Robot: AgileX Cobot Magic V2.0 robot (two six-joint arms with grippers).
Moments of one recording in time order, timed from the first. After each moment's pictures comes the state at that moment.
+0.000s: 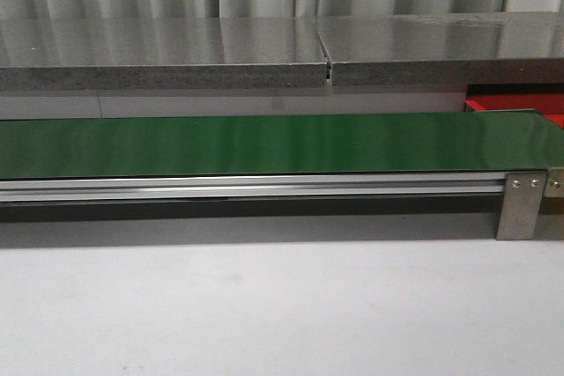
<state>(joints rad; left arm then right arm) 0.13 0.63 -0.66 0.08 0.67 -0.06 0.02 0.36 -0.44 0.14 0.61 -0.14</state>
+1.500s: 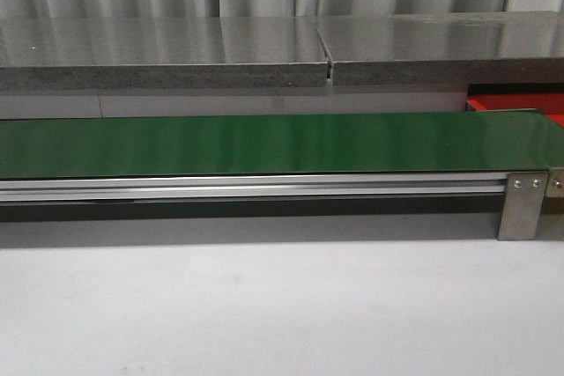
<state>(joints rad) 0.67 1.94 -1.65 -0.06 1.09 -0.08 0.02 0.36 -0.44 0.14 0.63 -0.14</state>
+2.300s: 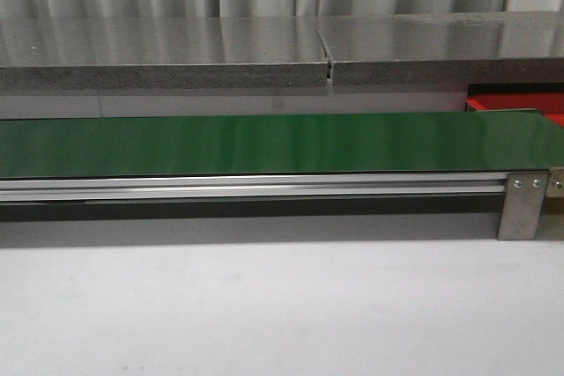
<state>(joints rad) 0.67 2.14 -1.78 -0.08 1.15 -0.07 0.02 0.35 -0.44 0.14 0.63 -0.14</state>
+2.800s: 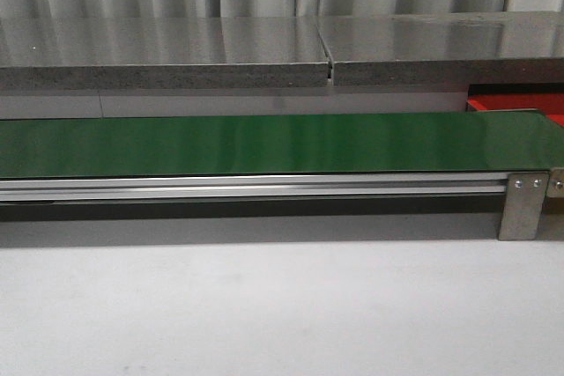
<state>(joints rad) 0.67 2.14 -1.78 -0.08 1.15 -0.05 0.02 0.35 -0.44 0.14 0.63 -0.14</state>
